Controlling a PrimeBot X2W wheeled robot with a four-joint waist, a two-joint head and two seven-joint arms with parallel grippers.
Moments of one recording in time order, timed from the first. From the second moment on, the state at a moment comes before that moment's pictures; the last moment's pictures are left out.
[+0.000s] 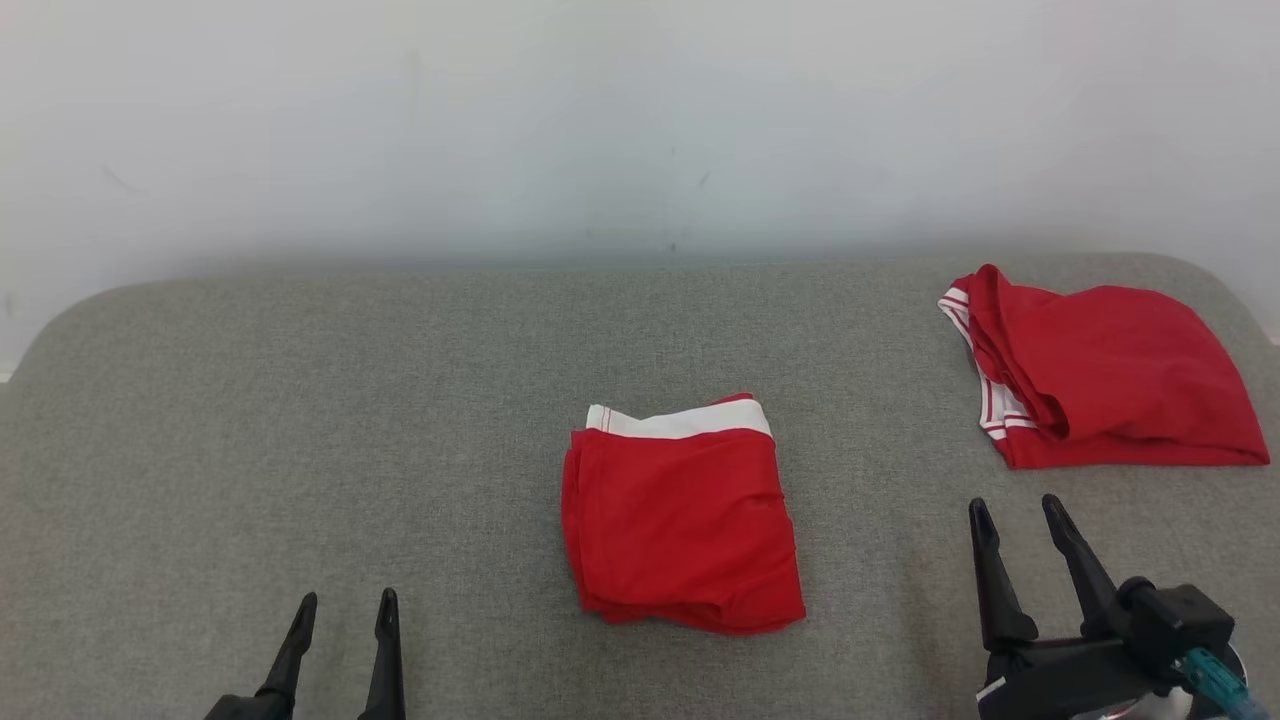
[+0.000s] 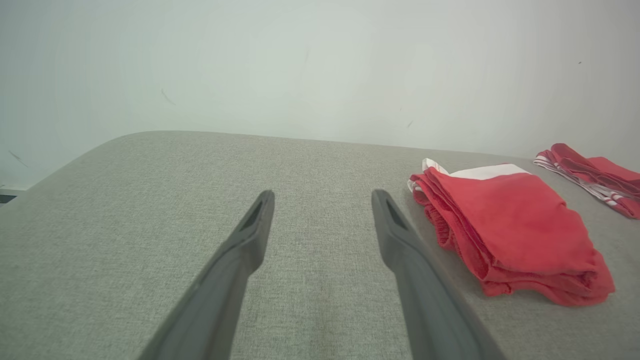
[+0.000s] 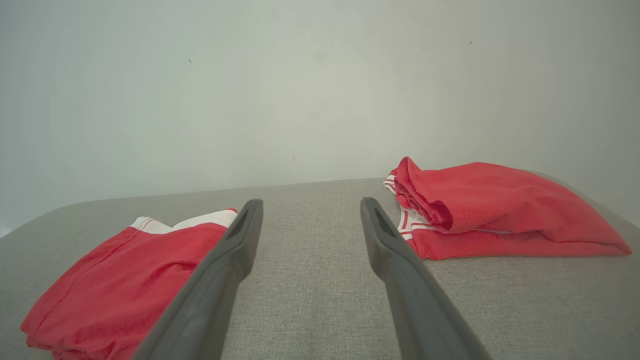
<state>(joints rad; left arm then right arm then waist) 0.00 0.05 -0.01 0.25 -0.17 -0.12 -0.26 -0.09 -0.19 0.05 0.28 0.28 0.13 -0.26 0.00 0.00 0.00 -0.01</state>
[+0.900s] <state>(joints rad) 0.03 0.05 0.04 0.23 -0.12 -0.11 -0.26 0.01 -0.10 0.00 0.25 0.19 0.13 -0.26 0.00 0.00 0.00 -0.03</state>
